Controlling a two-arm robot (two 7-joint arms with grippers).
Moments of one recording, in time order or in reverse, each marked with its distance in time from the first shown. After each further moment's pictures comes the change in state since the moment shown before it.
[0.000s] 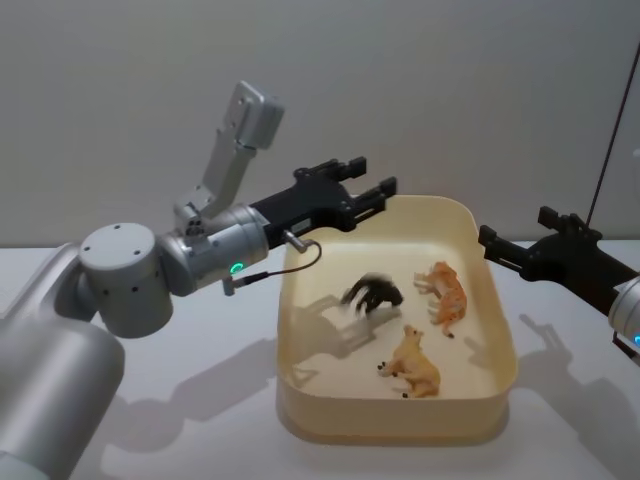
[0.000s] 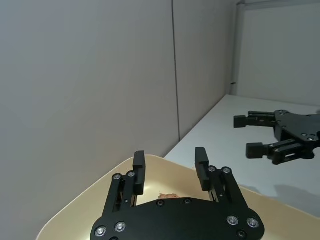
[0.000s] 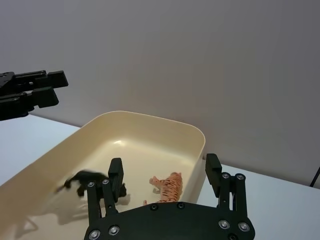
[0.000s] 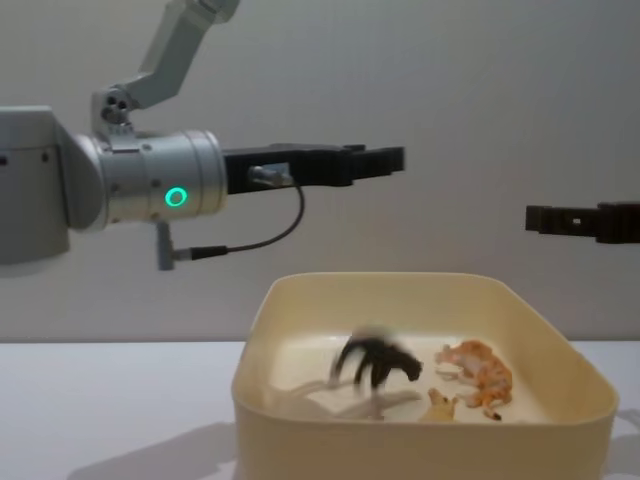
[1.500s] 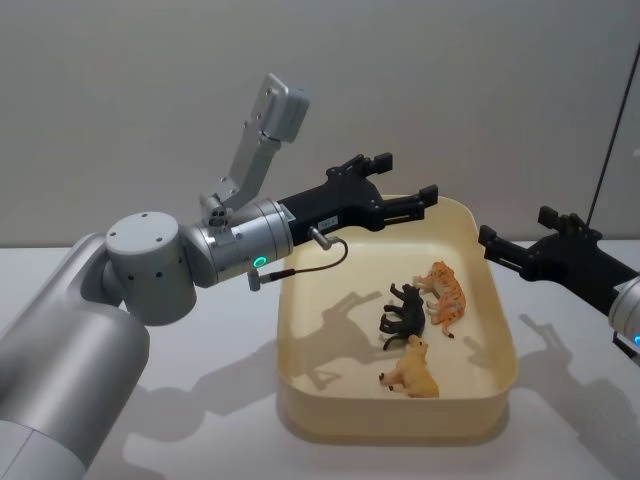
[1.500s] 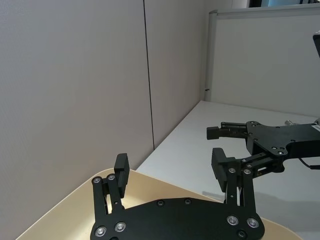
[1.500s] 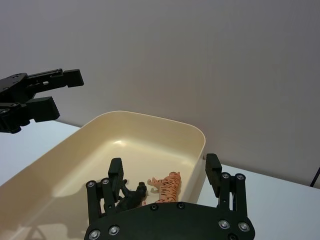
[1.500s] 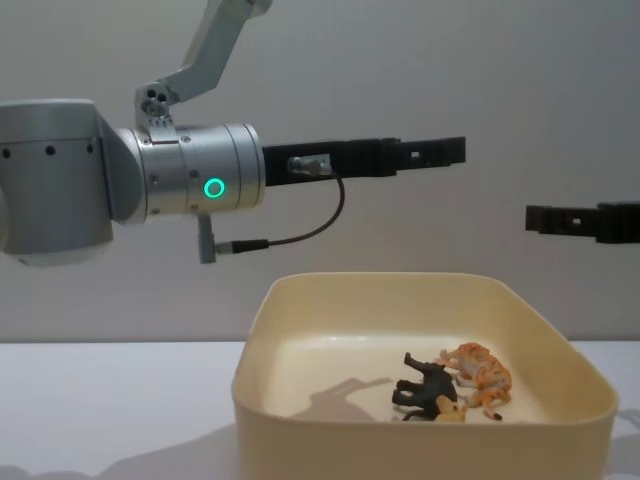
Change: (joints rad) left arm -0.055 -0.045 0.025 0.079 -0.034 0.008 -0.093; right arm 0.000 0.000 0.000 0.000 0.000 0.000 0.000
